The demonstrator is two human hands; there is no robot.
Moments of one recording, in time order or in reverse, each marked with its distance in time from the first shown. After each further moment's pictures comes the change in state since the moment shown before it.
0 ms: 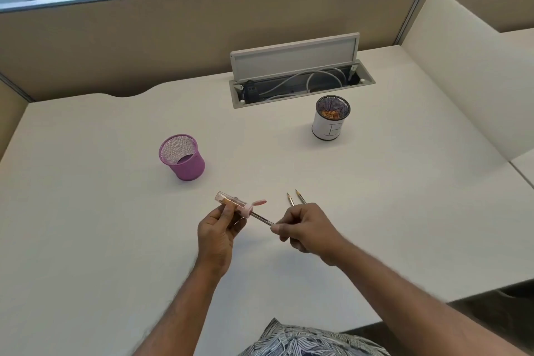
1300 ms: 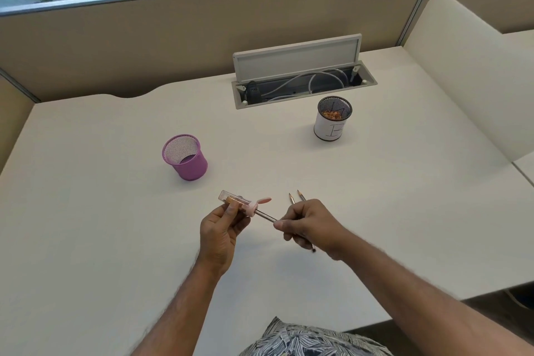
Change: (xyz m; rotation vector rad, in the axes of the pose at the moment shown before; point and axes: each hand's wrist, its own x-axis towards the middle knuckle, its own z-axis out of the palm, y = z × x) left_hand -0.005 0.008 0.004 -0.015 -0.056 0.020; right_hand -0.002 -0.011 -0.007 0.042 -0.082 -0.020
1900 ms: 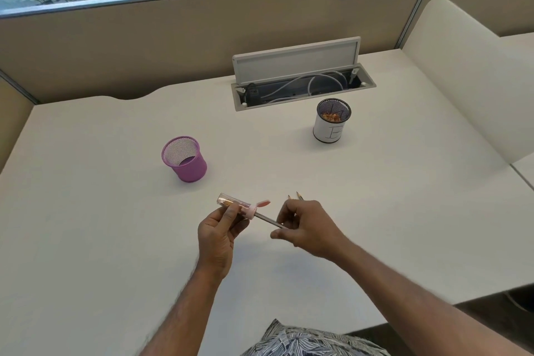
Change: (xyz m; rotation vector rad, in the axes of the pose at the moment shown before) left_hand -0.002 -0.003 0.000 0.056 0.053 0.049; right_hand 0.006 0.008 0.002 -0.516 0.146 -0.286
